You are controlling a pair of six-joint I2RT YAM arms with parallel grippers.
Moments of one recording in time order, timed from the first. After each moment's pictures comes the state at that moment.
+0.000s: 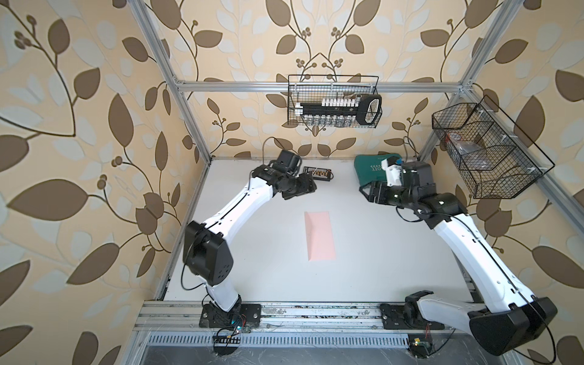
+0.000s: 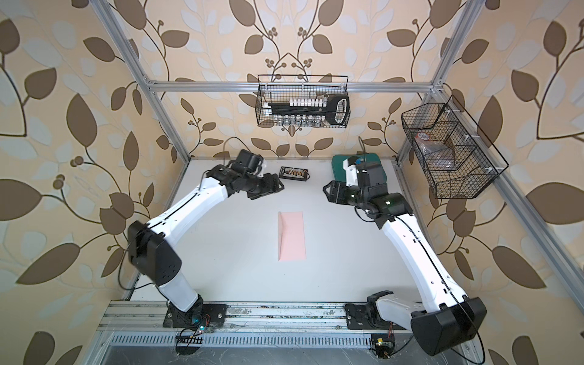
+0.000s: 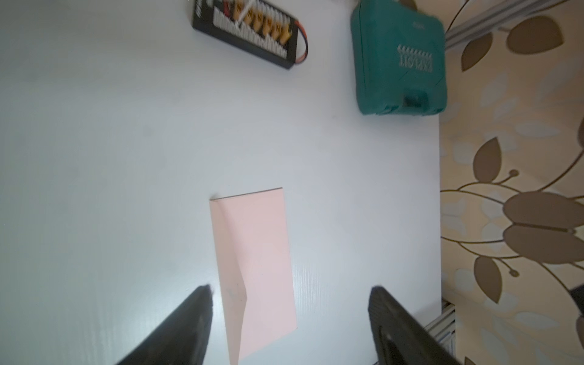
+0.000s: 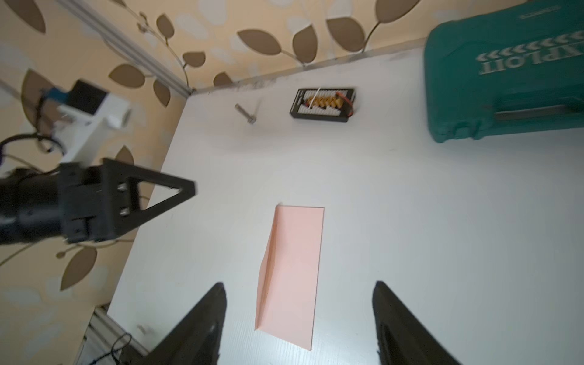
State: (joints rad) left arm -0.44 1.60 1.58 -0.79 0.18 -0.63; right arm 0.22 1.16 1.27 -0.74 -0.20 0.41
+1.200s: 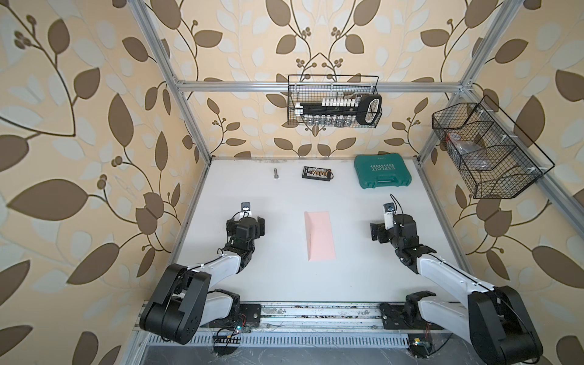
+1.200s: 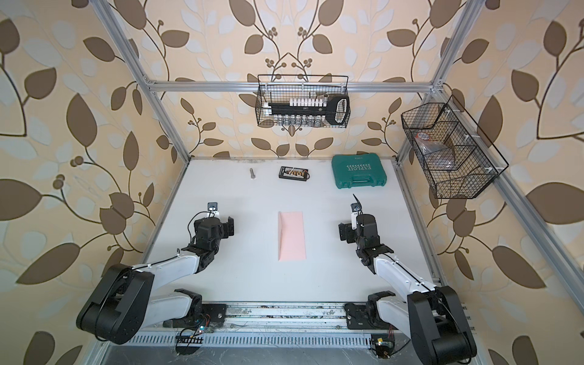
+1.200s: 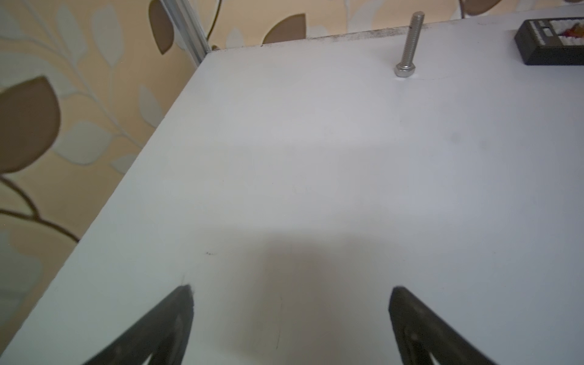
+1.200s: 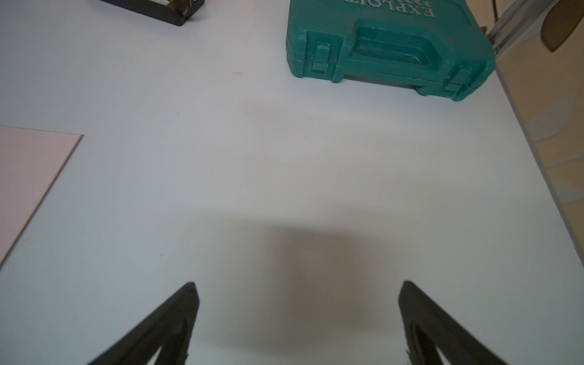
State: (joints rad) left arm -0.20 1.28 0.32 0.42 -0.36 -0.06; right arm 0.16 1.16 0.37 0.16 0.16 -0.04
